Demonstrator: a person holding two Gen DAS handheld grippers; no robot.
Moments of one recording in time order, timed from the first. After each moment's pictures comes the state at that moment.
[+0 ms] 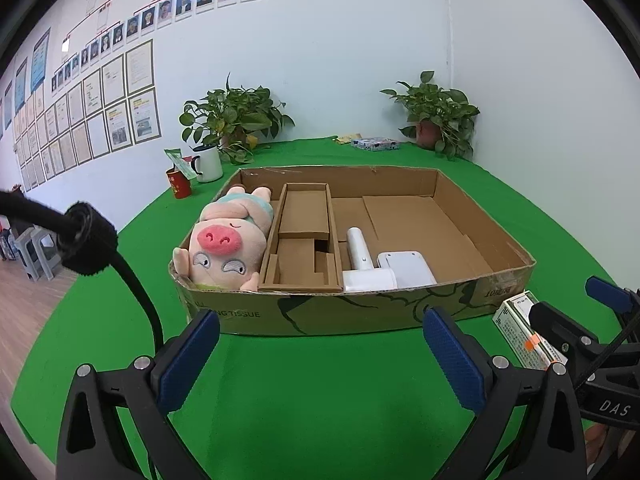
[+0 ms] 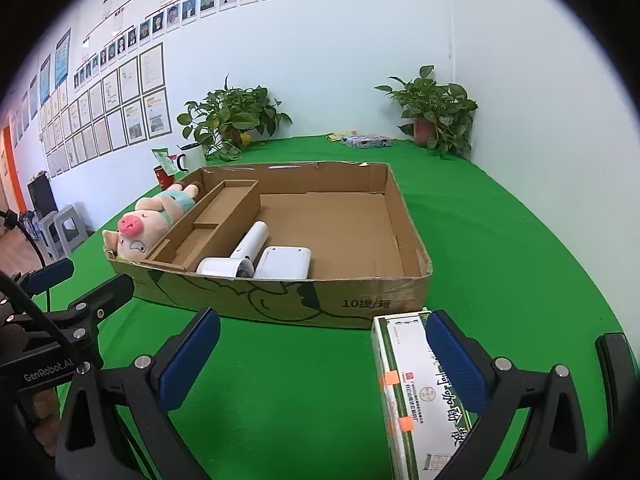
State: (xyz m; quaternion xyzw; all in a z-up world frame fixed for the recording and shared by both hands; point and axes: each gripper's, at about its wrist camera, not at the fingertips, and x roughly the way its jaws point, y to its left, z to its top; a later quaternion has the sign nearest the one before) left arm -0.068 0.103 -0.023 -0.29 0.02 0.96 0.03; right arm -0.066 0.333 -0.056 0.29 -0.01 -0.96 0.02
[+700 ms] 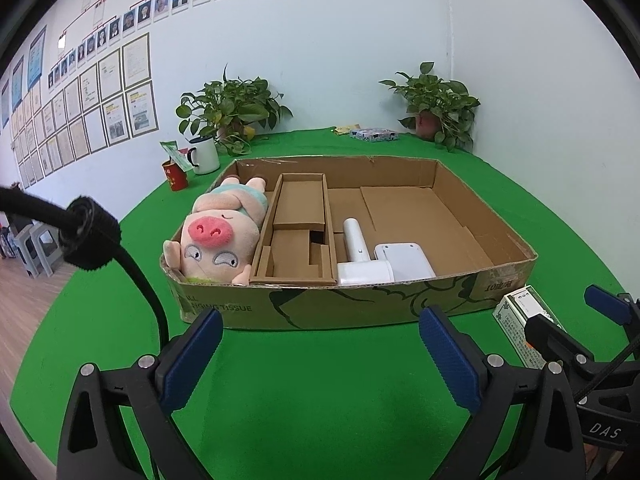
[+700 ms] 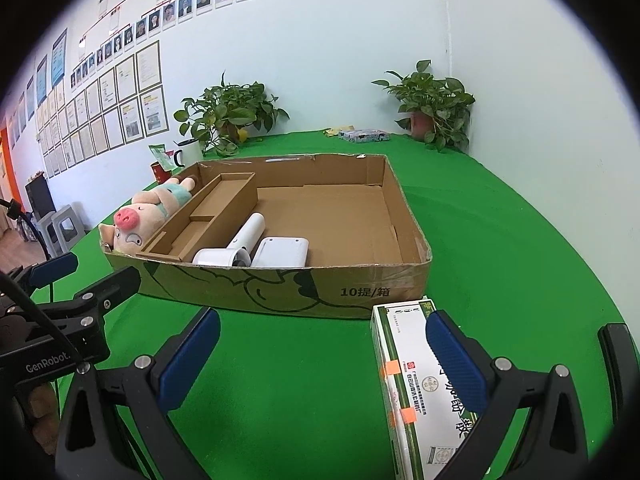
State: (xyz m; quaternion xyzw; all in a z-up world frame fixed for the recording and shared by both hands) left arm -0.077 0.103 -0.029 -0.31 0.02 0.95 0.04; right arm -0.062 0.334 -0.064 0.29 -0.01 -0.96 0.02
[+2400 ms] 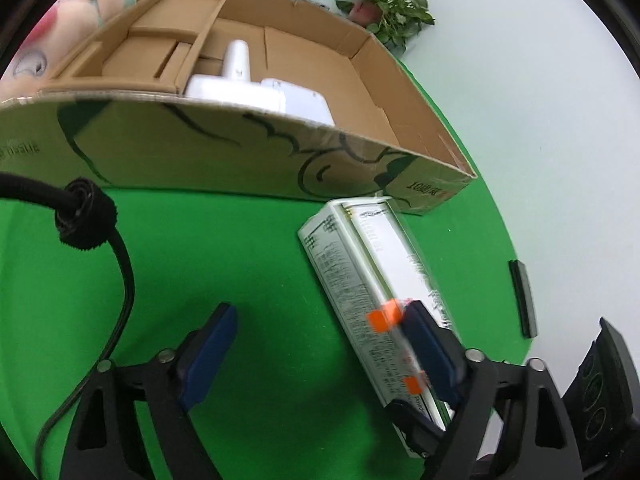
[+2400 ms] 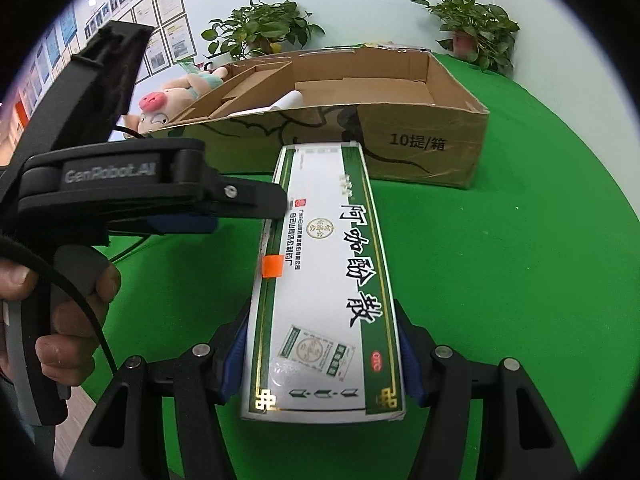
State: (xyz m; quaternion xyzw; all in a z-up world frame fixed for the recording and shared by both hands) left arm -0.142 0.129 -0.125 -0.52 -0.15 0.80 0.25; right arm -0.036 0.332 -0.134 0.43 -0.01 -0.90 0.09
